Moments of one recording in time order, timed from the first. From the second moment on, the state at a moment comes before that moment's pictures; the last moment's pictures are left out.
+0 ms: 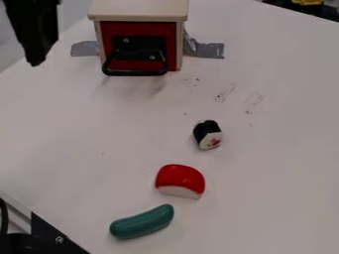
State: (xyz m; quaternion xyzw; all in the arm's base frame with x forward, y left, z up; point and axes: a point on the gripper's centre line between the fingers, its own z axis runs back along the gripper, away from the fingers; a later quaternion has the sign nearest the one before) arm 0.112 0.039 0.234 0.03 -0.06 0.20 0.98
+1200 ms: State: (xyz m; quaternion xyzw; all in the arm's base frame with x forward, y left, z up) arm 0.260 0.113 0.106 0.09 -0.08 0.61 0.78
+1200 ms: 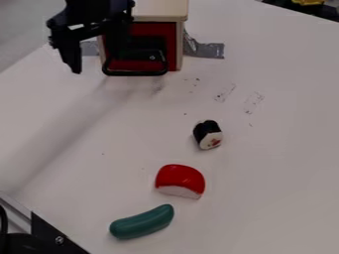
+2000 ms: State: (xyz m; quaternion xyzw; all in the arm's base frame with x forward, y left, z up) arm 0.303 0.142 0.007 0.13 -0.11 0.76 0.63
